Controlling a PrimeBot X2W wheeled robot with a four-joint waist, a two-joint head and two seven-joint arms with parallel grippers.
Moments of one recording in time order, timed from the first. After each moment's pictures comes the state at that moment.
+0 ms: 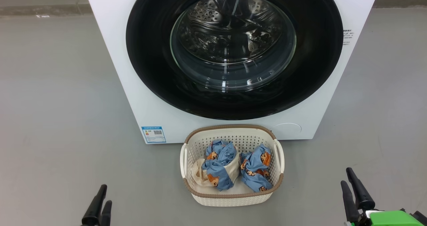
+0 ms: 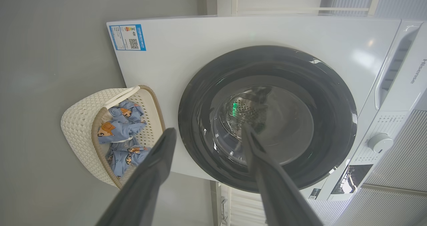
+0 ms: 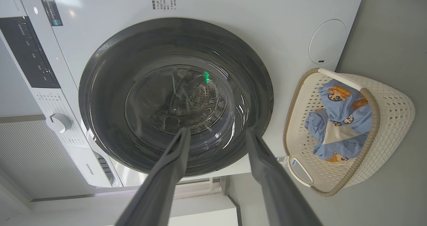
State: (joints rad) left arm -0.01 0.08 -0.04 0.29 -1.70 -0.10 0.03; right arm -0.02 -0.16 0.07 0.32 1.77 0.13 -0.05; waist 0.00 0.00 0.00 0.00
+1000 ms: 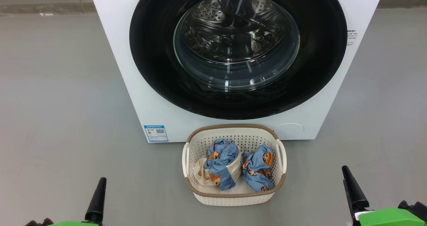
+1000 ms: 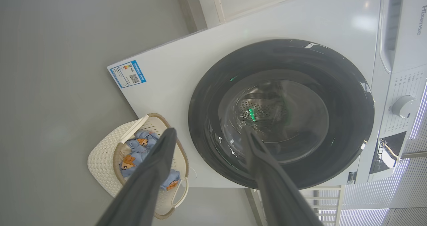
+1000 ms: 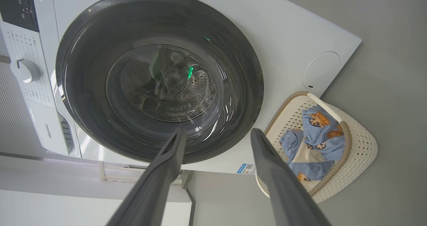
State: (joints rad) left arm -0.01 0.08 -0.05 0.24 -1.43 -0.10 -0.04; right arm -0.03 -0.16 0.07 0.32 1.47 0.13 -0.09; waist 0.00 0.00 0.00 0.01
